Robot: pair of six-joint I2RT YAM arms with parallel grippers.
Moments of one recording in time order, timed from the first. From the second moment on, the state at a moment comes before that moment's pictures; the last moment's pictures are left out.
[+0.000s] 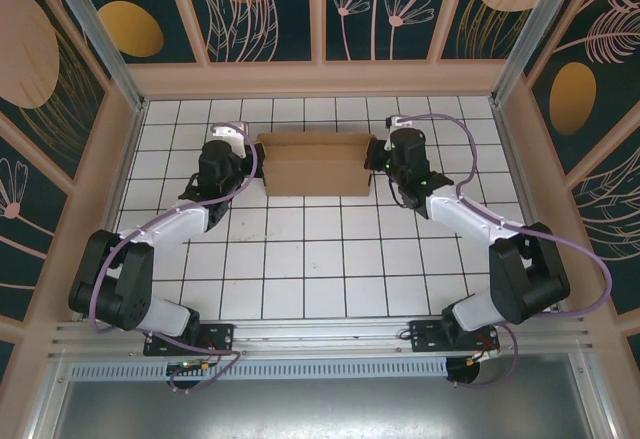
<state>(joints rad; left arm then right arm) -0.35 1.46 0.76 0.39 0.07 -0.32 0.47 1.45 0.90 0.13 0.07 0.43</state>
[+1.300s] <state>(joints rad) -0.34 1.36 0.78 0.16 0.17 -0.32 0.49 1.41 0.80 0.22 0.11 0.39</state>
